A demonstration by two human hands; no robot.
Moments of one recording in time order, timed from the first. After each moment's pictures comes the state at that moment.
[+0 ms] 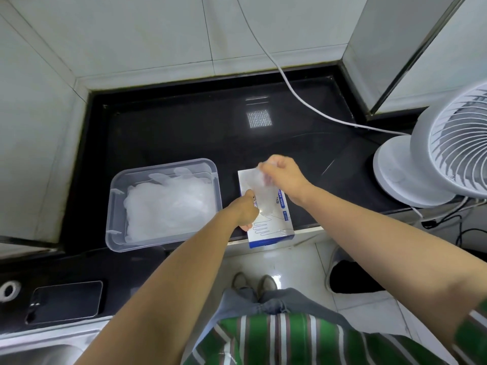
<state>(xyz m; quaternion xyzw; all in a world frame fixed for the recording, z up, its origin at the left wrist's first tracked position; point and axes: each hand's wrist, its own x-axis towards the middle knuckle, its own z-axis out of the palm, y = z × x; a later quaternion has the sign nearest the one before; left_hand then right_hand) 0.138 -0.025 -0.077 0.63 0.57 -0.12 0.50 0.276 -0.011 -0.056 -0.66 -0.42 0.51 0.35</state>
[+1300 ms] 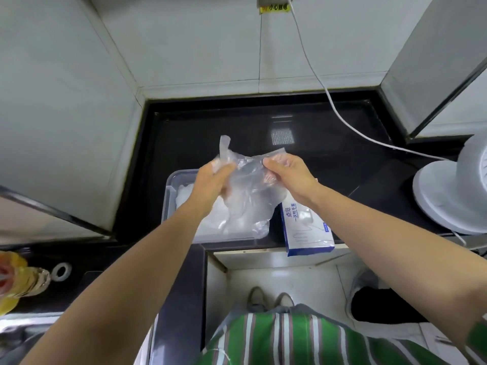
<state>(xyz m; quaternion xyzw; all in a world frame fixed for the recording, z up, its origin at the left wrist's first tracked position) -0.003 0.000 -0.009 0.47 0.62 0.36 0.51 0.192 0.008 -0.026 -0.55 -0.41 0.59 0.43</state>
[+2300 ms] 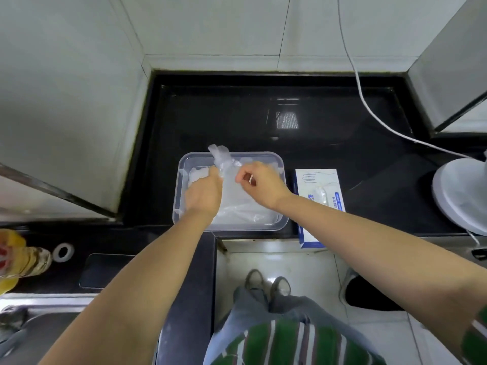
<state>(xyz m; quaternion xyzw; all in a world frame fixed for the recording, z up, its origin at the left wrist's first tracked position) -0.058 -0.012 -0.072 0.68 0.72 0.02 0.15 0.100 -0.004 -0.054 -0.57 -0.71 0.37 0.20</state>
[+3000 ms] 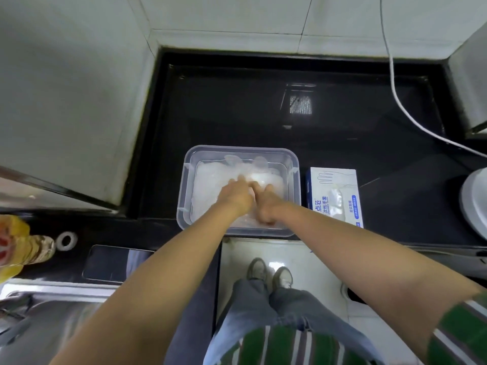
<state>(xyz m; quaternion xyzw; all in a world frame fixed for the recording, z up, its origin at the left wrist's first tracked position) -0.023 0.006 -0.103 0.62 0.70 -0.07 0.35 0.087 0.003 -0.118 -0.61 -0.64 0.42 -0.20</state>
